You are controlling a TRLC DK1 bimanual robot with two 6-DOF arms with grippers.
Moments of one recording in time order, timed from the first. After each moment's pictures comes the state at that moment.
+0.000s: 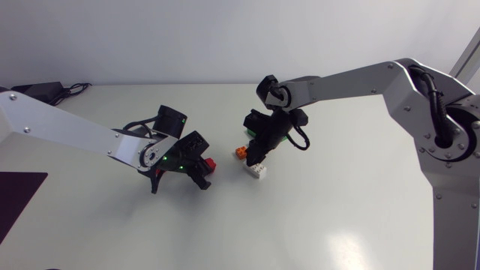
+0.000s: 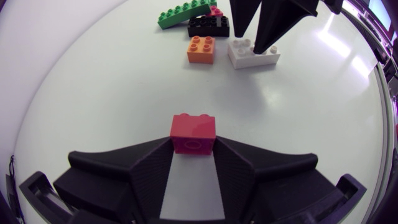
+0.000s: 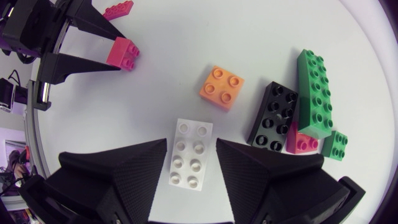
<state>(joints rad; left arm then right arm) -0.41 1.89 0.94 0.06 0.19 0.49 0.43 2.19 1.66 -0.73 -0.31 -0.47</state>
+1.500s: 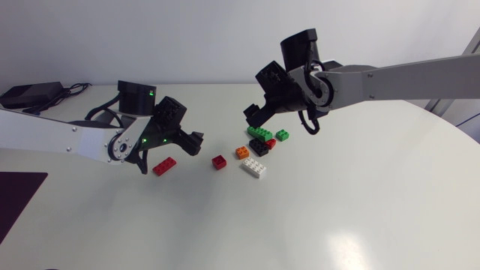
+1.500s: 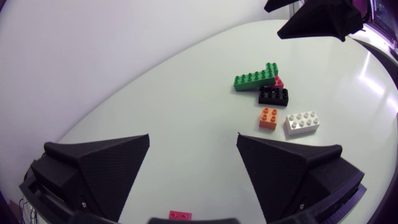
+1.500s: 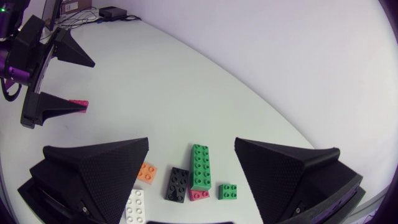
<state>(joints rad) -0.33 1.69 0.87 0.31 0.05 0.39 0.45 1.80 1.32 -0.04 -0.04 -0.36</state>
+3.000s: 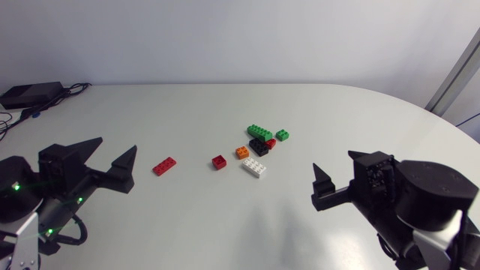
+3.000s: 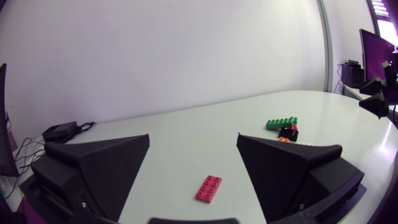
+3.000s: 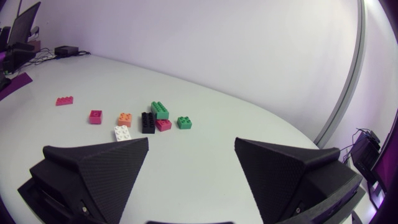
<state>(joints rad) -0.09 0.95 0.12 0.74 0.06 0.14 0.55 0.84 0.22 0.40 0.39 -0.13</state>
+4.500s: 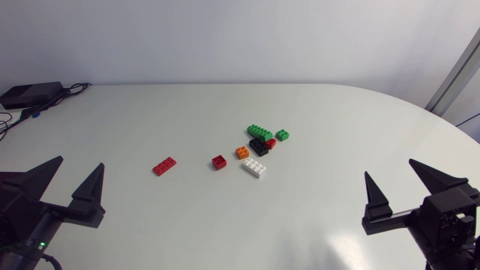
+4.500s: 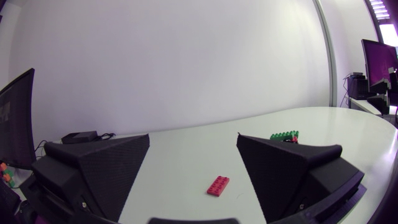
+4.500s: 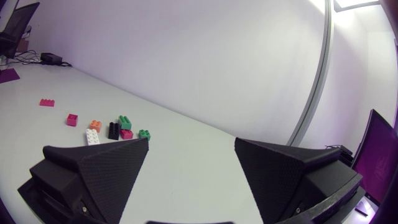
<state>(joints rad) -0.04 0.00 0.02 0.04 0.04 0.14 0.31 0.00 0.07 -0.05 0.28 -0.36</state>
